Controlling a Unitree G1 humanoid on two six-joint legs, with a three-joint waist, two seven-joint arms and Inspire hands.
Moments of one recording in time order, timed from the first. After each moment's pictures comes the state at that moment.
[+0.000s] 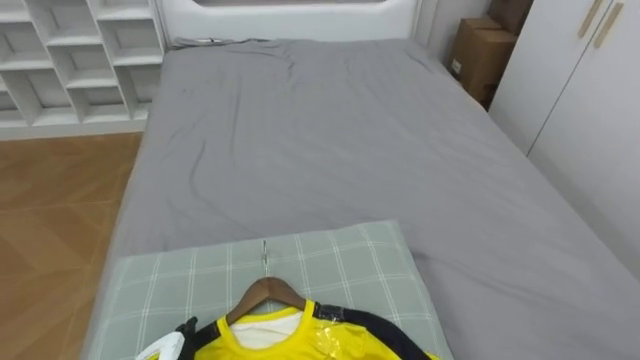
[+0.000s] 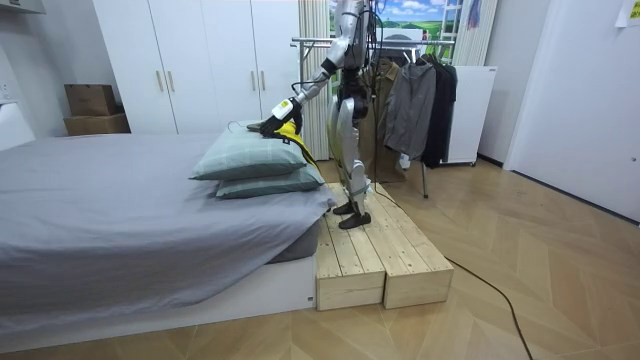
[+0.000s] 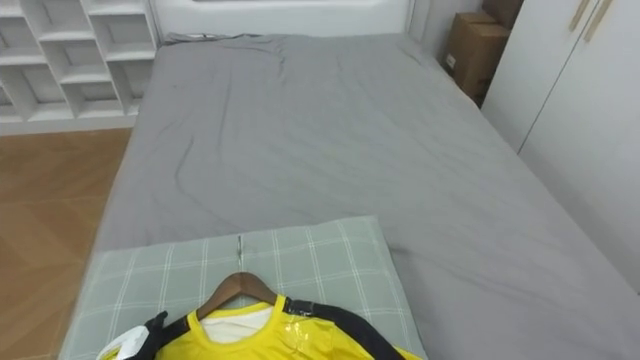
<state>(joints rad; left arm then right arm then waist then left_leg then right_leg) -0.21 0.26 -0.16 1.04 0.66 -0.01 0.22 0.18 -0.24 0.02 1.25 -0.12 0.04 -0.01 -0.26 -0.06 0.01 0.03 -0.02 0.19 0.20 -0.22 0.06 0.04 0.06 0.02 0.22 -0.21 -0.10</state>
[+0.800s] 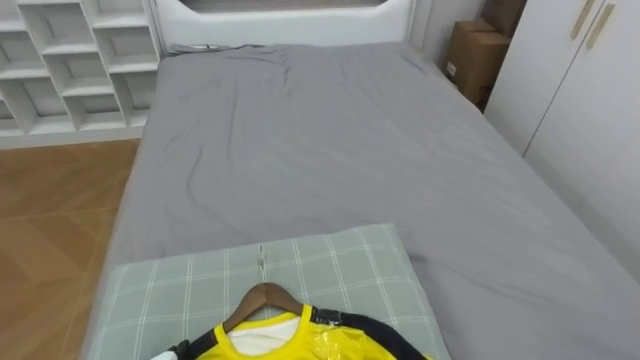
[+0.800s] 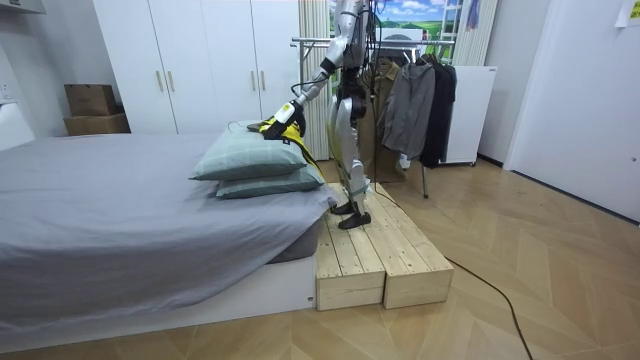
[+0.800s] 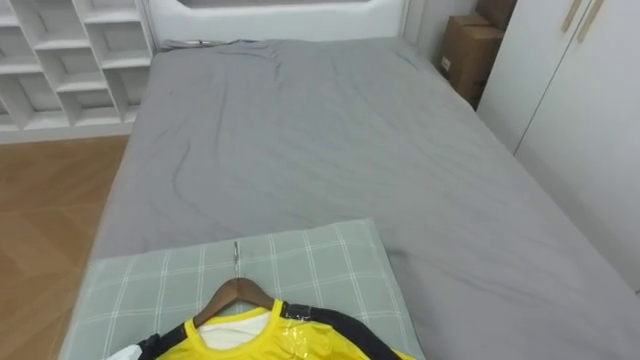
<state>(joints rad) -0.21 0.27 -0.13 1.10 0.71 0.03 0.15 0.19 -0.24 -0.02 1.29 -0.14 0.08 0.02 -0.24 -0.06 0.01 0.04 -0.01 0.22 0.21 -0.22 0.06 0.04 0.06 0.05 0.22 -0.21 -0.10</state>
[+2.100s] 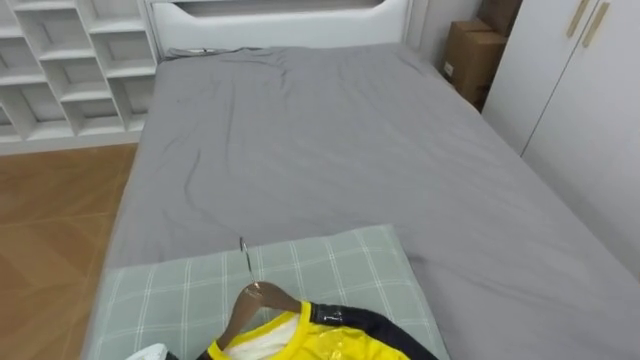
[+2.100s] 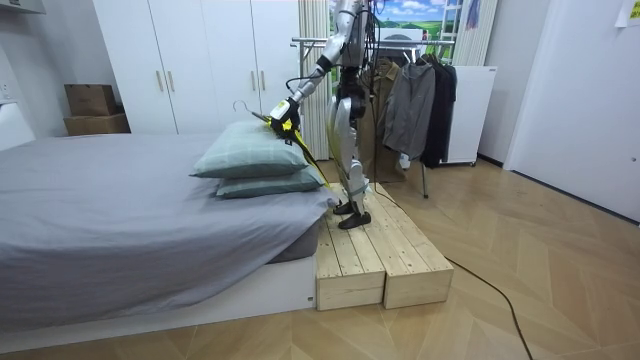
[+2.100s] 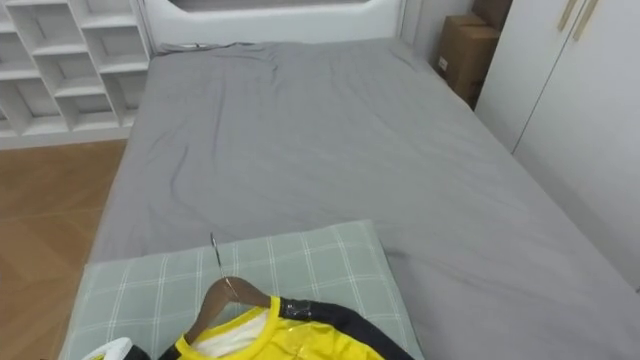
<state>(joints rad) -0.25 0.29 -0.12 1.10 0.78 0.10 0.10 0.19 -0.23 -0.02 1.28 -0.17 0.11 0.04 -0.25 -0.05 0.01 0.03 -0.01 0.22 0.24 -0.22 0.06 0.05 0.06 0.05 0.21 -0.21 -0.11</state>
